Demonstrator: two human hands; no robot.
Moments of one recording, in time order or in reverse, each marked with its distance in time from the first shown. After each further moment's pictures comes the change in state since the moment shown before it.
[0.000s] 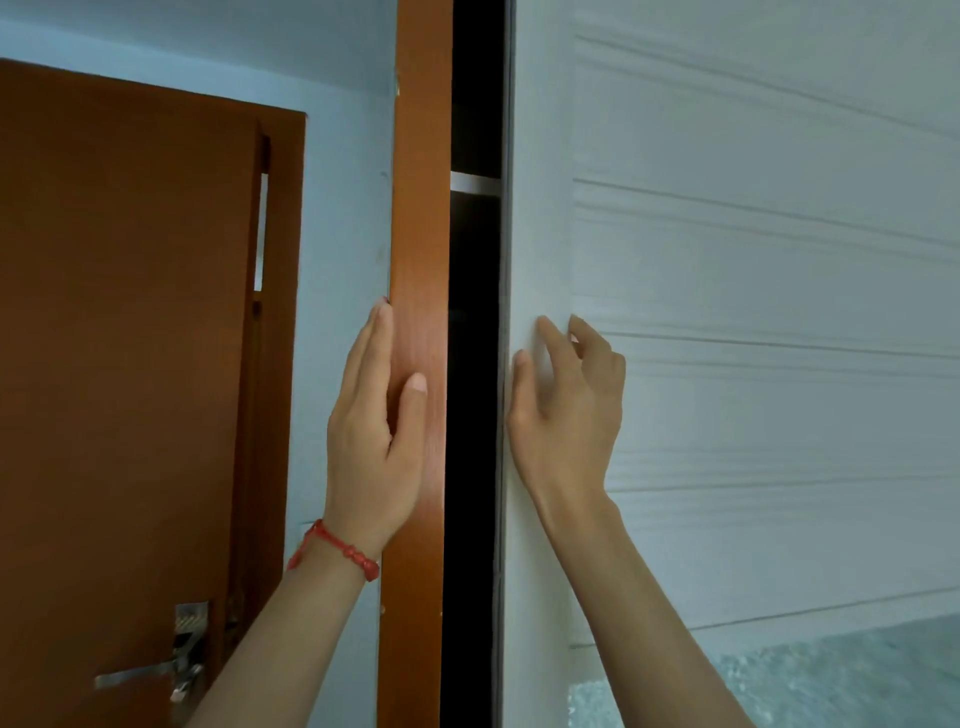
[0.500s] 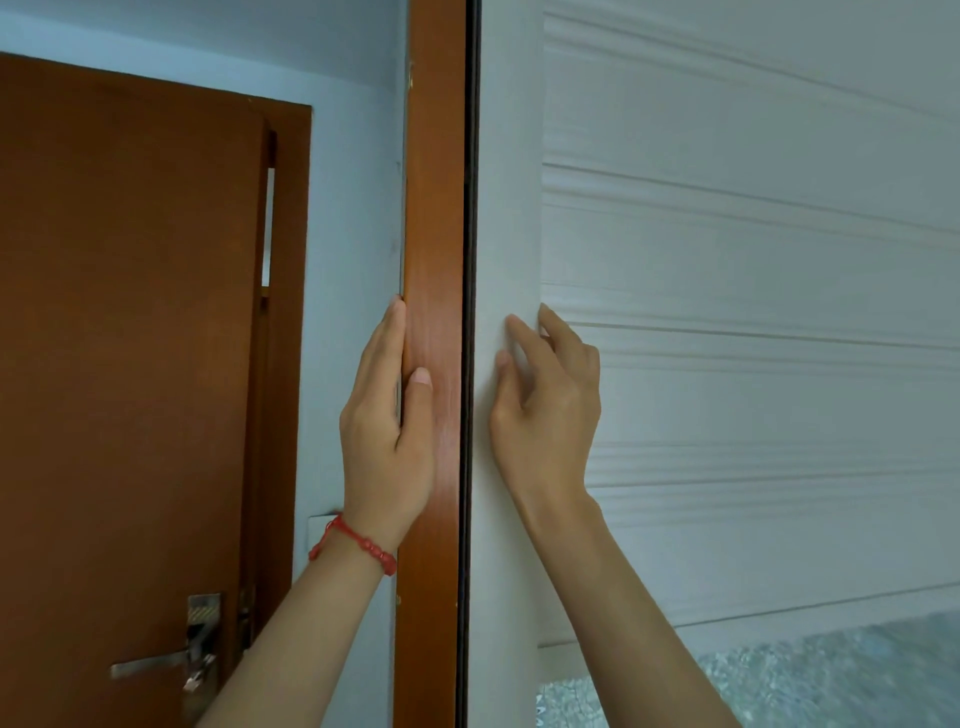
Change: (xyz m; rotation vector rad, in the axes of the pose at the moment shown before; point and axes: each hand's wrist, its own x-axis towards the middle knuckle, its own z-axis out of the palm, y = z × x) left_hand -0.003 -0.005 0.004 -0.105 0.053 -0.032; right_hand -0.011 -0.019 0.010 0.124 -0.015 -0.005
